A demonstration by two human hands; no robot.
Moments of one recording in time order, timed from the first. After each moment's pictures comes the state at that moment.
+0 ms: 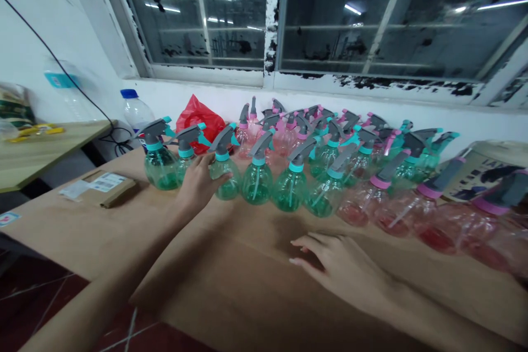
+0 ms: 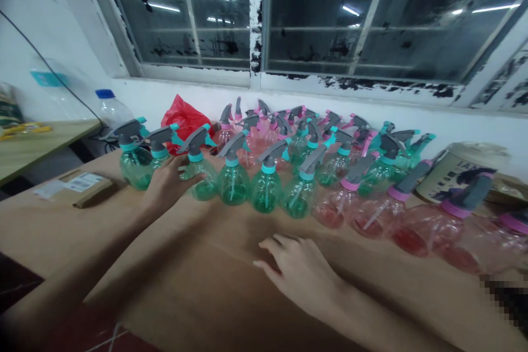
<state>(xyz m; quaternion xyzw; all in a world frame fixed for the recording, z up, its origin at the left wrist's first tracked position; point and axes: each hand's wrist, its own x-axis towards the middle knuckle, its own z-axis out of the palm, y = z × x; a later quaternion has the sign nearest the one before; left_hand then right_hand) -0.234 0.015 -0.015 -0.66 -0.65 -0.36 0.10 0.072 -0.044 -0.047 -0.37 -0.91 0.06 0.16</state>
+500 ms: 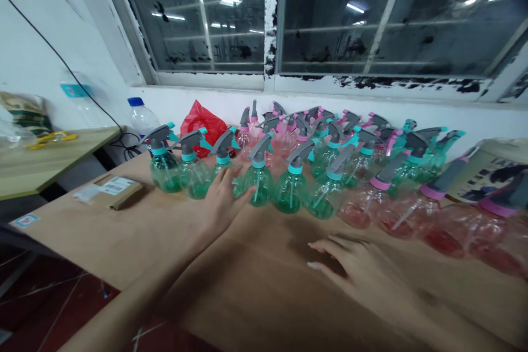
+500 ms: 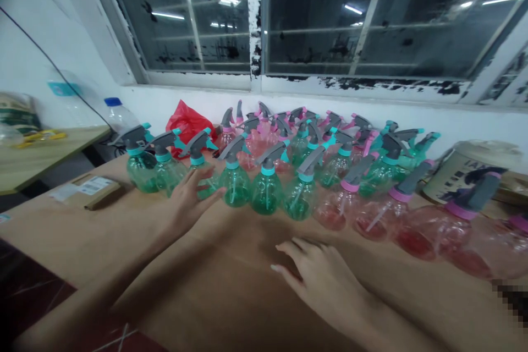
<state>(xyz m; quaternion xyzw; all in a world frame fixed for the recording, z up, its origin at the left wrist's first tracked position) -0.178 -0.015 -0.019 -0.70 -0.61 -0.38 0.05 0.103 -0.047 -0.050 -0.39 -0.90 0.06 0.17</state>
